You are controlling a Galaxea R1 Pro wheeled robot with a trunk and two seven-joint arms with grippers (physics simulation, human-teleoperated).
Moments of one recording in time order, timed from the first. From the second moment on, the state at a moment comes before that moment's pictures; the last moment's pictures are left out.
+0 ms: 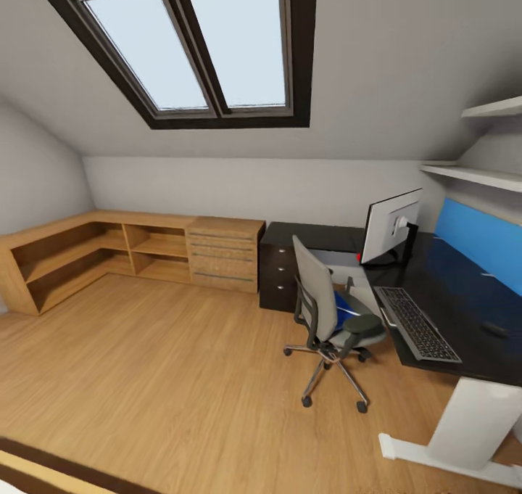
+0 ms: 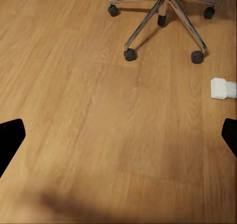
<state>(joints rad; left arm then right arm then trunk) 0.01 -0.02 0.00 -0.33 0.19 -0.39 0.00 -0.17 0.04 0.00 -0.19 -0.01 -0.62 -0.02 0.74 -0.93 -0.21</state>
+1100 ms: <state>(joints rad) 0.01 -0.02 0.00 -0.33 0.19 -0.39 0.00 -0.17 0.04 0.00 -0.19 -0.01 -0.62 -0.02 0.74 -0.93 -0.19</state>
